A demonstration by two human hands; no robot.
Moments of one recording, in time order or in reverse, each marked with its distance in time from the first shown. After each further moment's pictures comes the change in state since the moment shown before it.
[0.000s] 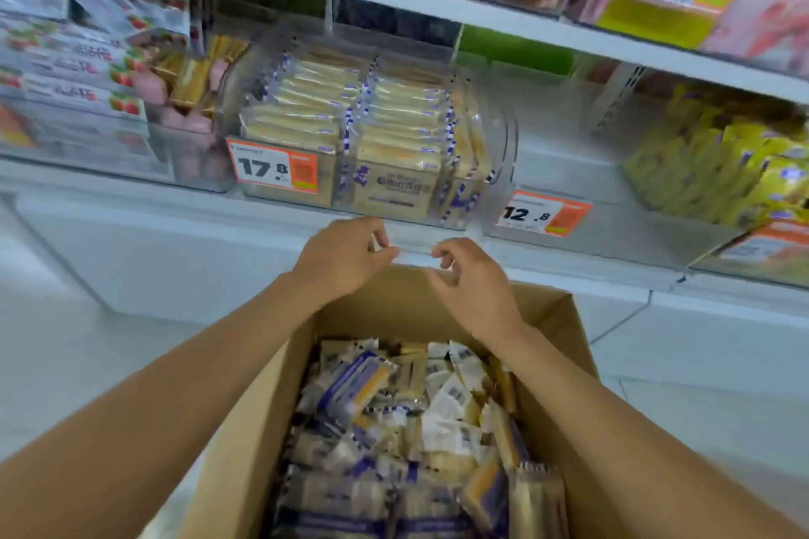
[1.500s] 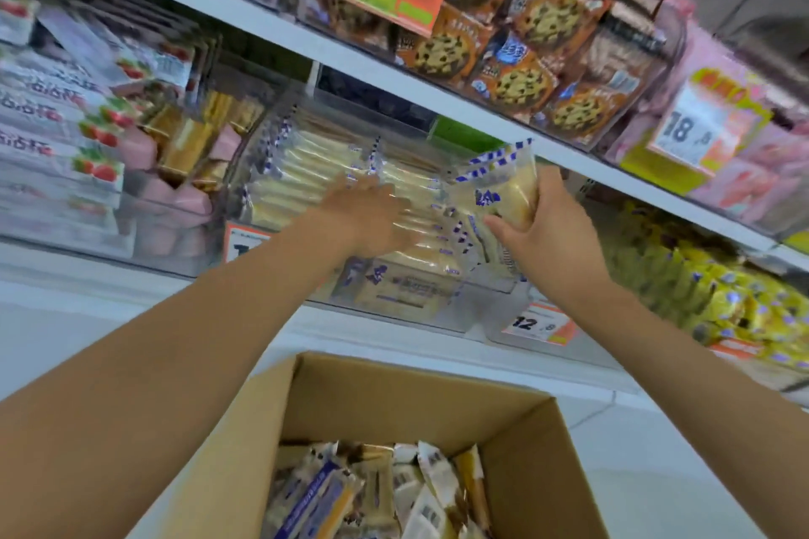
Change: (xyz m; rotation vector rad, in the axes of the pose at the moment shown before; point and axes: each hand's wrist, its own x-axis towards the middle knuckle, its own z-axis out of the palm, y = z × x) left_hand 0.125 0.006 -0.099 0.378 -0.130 0.229; right_hand 0.132 -0.086 -0.109 -0.335 0.191 0.167
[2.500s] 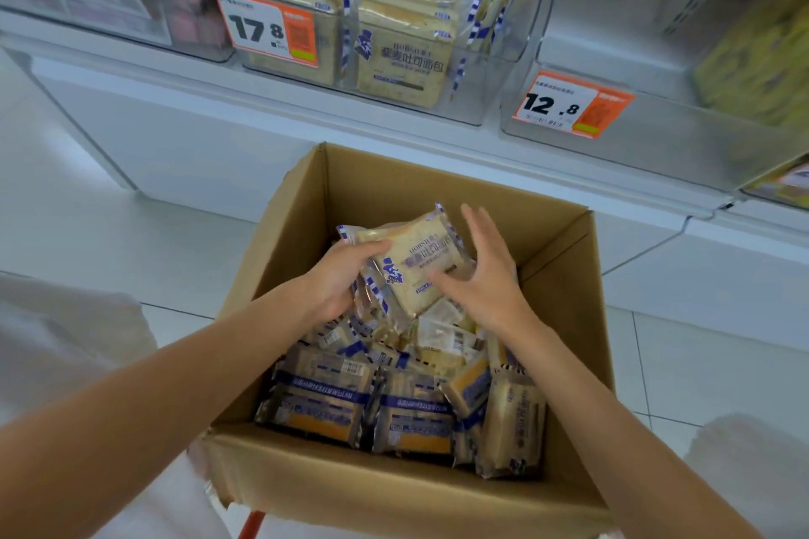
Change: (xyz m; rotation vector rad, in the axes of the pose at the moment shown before) left_hand -0.184 0.123 0.212 -1.662 -0.079 -0.822; right_hand -0.234 0.120 0.112 0.522 -0.602 0.063
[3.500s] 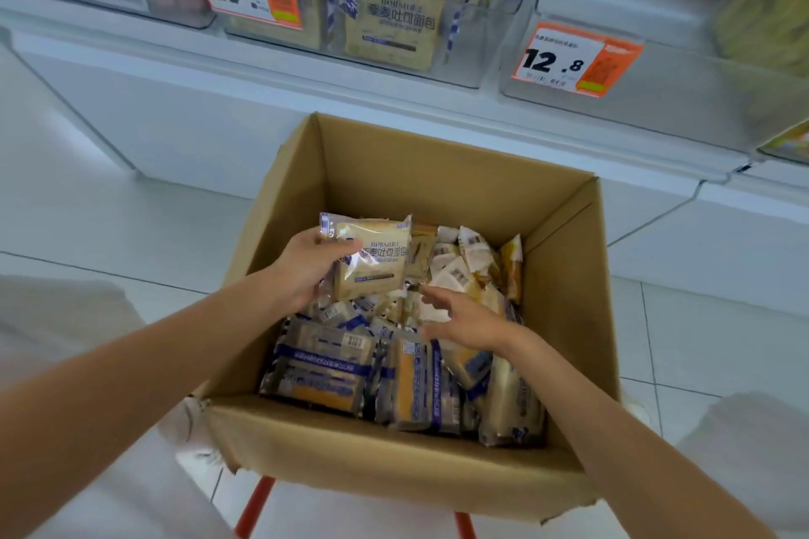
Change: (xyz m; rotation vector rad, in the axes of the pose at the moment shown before) left_hand 0.003 -0.027 -0.038 0.083 0.146 -0.011; right_hand -0.024 0.059 0.046 0.152 -0.674 0.285
